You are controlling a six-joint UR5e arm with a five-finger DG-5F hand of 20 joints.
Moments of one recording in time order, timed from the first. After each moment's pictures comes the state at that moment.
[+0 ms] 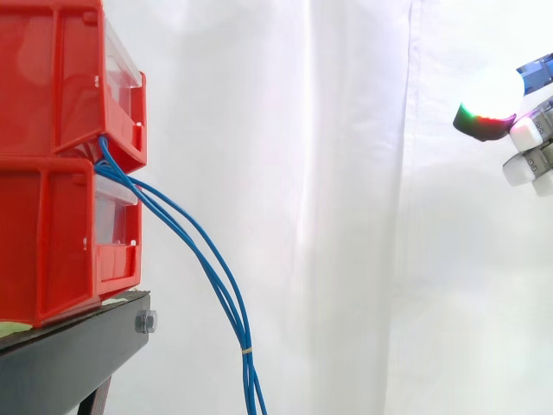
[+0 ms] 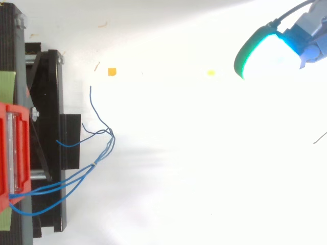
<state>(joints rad) 0.06 -1.78 -1.48 -3.23 -1.38 -0.16</state>
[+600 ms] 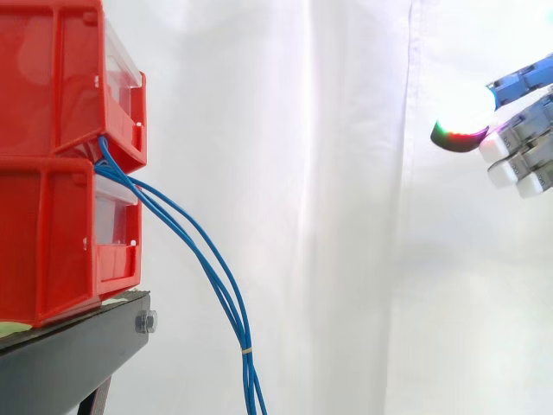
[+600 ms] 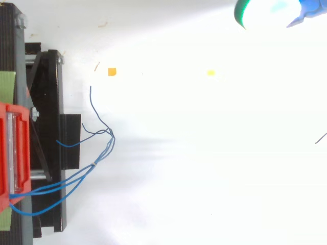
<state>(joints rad) 0.06 -1.78 -1.49 -3.18 -1.25 -0.26</state>
